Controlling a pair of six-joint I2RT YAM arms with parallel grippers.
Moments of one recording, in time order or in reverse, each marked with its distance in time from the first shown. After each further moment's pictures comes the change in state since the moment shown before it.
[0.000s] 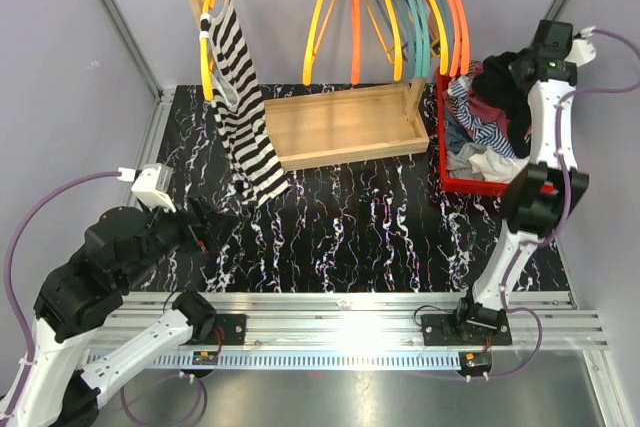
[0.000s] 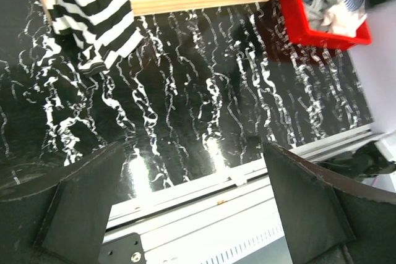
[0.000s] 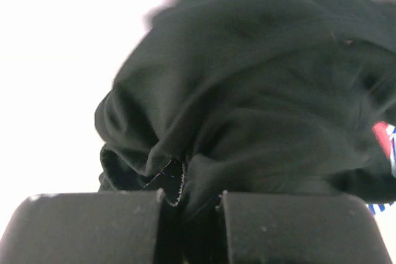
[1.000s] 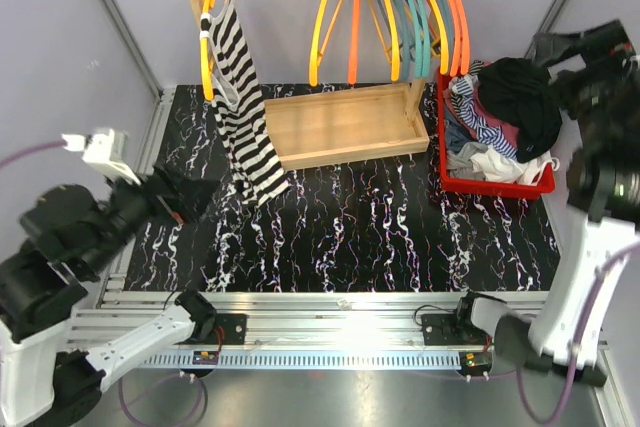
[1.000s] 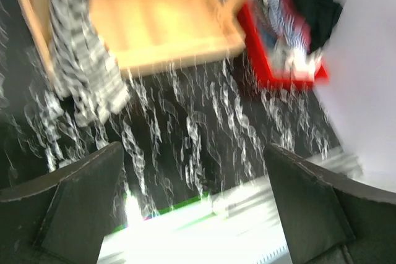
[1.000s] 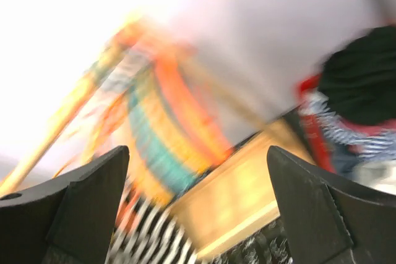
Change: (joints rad) left arm 0.000 0.142 0.318 -0.011 -0.021 0.057; right arm -0.021 -0.743 -0.229 -0.051 -0.298 -0.082
